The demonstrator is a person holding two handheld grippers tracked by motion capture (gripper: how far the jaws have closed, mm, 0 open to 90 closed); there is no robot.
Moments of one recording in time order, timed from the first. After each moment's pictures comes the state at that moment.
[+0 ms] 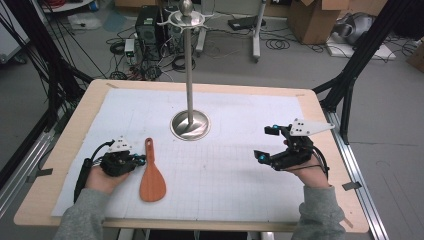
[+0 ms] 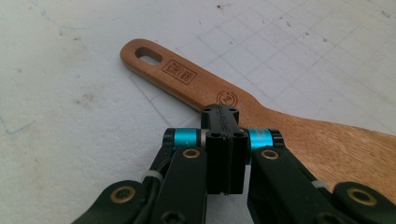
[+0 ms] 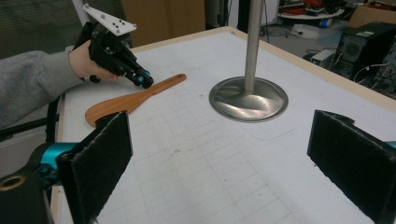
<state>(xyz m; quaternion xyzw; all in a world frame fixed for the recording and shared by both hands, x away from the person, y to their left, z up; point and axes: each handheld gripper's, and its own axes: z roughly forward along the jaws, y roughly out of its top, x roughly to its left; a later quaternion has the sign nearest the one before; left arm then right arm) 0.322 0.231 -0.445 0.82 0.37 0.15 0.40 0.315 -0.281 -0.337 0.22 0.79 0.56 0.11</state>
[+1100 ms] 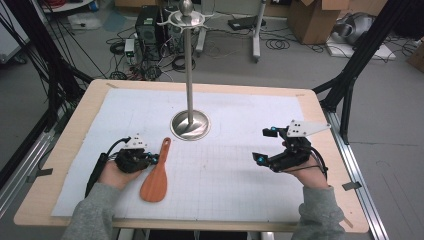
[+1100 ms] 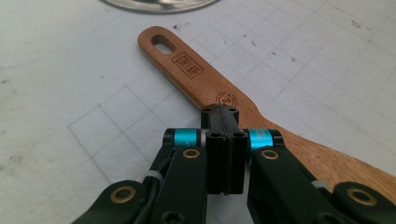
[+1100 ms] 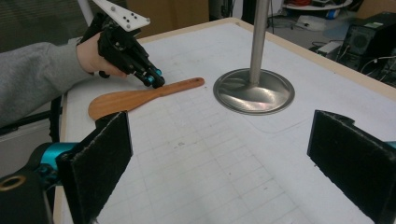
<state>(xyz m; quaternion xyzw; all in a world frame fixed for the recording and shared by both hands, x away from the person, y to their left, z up) 0.335 0.191 -0.442 0.85 0.33 0.13 0.39 0.316 -0.277 -0.340 0.22 0.80 0.55 0.10</state>
